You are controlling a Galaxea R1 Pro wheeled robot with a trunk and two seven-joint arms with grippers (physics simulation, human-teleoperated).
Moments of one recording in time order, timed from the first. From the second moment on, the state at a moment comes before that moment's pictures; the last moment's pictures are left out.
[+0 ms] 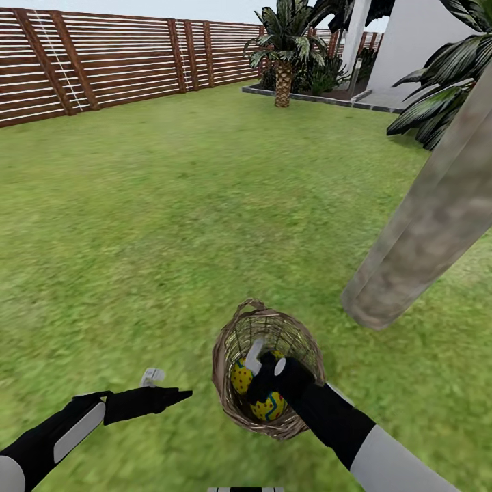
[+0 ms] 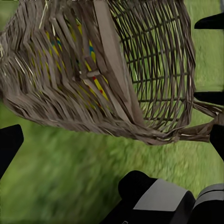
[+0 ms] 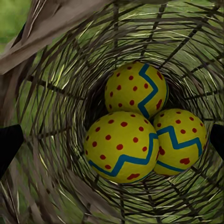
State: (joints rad) left arm -0.56 0.45 -0.66 -0.78 0.92 0.35 -0.79; right arm -0.64 -0.01 0.73 -1.09 0.34 0.72 0.49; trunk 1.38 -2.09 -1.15
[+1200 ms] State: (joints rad) left arm -0.56 0.44 -0.67 -0.78 0.92 0.35 -0.80; right arm -0.64 -0.01 0.74 -1.00 0.39 0.63 0.50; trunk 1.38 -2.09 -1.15
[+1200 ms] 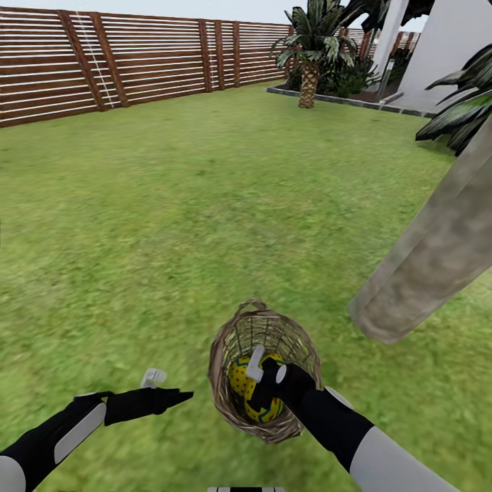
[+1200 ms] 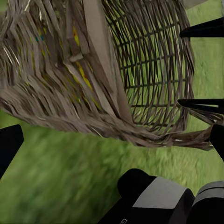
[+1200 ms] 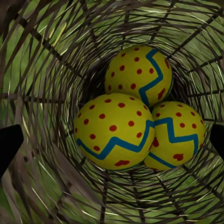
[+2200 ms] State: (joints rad) left arm -0.56 0.44 -0.66 -0.78 0.92 0.35 -0.79; right arm -0.65 0.07 0.72 -0.87 0.39 0.53 0.49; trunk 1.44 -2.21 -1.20
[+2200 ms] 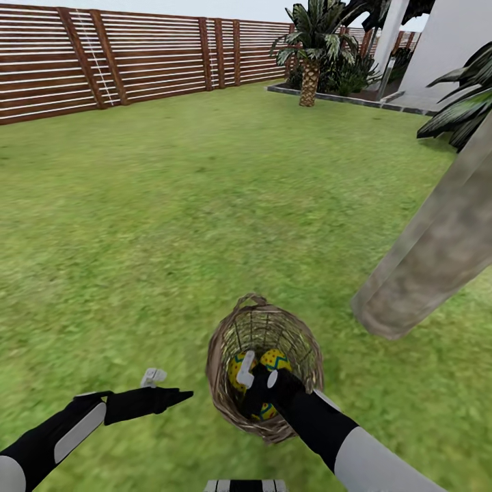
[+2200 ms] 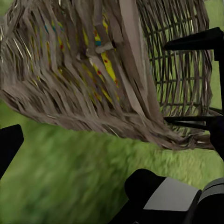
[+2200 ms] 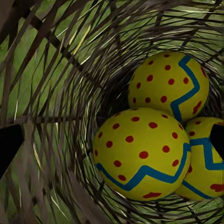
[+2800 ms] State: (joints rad) left arm -0.51 0.44 -0.61 -0.80 0.95 0.30 -0.79; right arm -0.66 0.07 0.67 -0.88 0.43 0.50 0.48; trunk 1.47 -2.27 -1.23
